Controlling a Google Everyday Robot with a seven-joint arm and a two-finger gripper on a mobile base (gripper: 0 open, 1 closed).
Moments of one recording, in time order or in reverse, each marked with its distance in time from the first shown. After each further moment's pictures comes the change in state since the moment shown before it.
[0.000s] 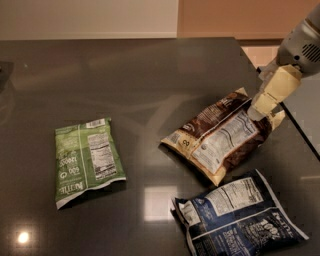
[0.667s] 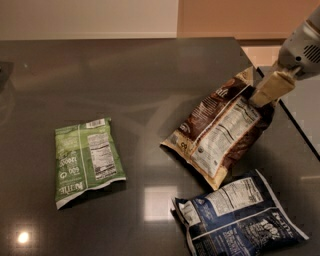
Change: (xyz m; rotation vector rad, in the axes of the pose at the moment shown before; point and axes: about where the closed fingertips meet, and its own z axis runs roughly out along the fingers) arm 0.004 0.000 0.000 -0.004 0.010 0.006
